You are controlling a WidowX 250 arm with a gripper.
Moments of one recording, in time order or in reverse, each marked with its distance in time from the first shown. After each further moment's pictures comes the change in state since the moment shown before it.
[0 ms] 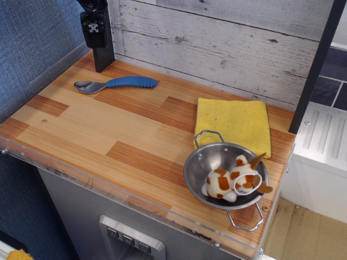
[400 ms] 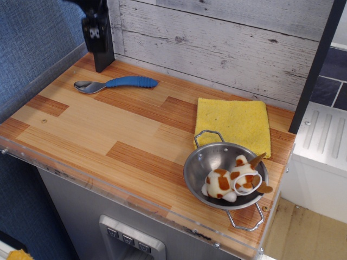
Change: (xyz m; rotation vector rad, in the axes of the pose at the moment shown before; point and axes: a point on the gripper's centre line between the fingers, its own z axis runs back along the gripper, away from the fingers) arm -0.002 0.005 -0.014 0.038 -0.010 -0.003
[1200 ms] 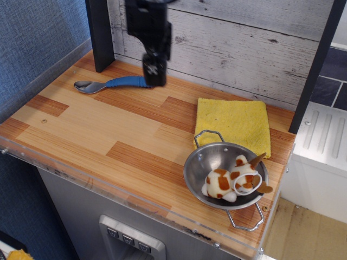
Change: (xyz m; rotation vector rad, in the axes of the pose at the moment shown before) arm -0.090 0.048 -0.018 0.010 0.056 -0.302
